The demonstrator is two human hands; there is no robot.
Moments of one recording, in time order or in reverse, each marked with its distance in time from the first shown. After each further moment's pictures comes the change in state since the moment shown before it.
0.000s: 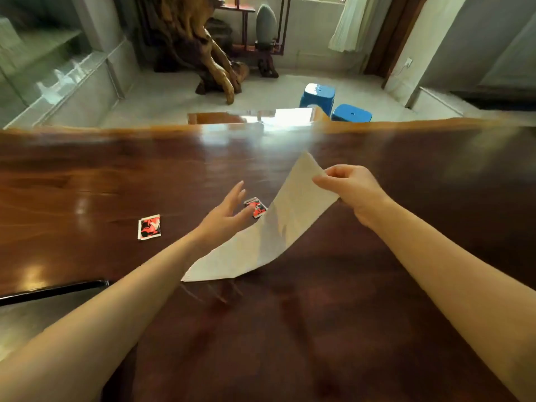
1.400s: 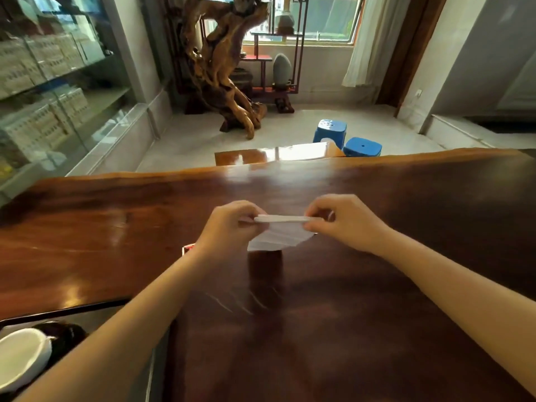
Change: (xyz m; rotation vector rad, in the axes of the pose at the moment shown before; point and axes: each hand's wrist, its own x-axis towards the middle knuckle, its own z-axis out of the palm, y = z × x) left_hand -0.105 0.150 -0.050 0.356 0.274 0.378; right_hand -0.086 -0.104 -0.022 -0.469 -0.202 -0.504
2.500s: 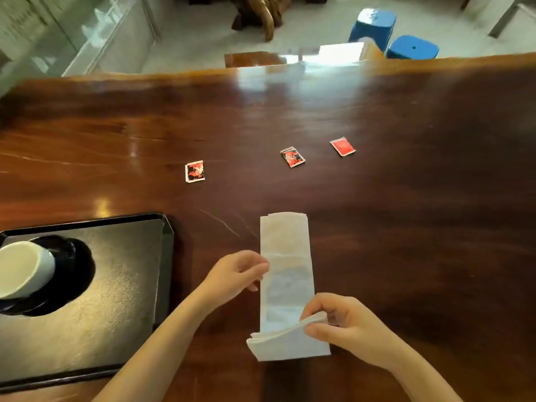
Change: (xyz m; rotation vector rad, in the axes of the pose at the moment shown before) left_hand -0.152 -0.116 0.105 -0.326 -0.406 -0.690; right_hand -0.156 0.055 0.172 0.745 -0.513 0.410
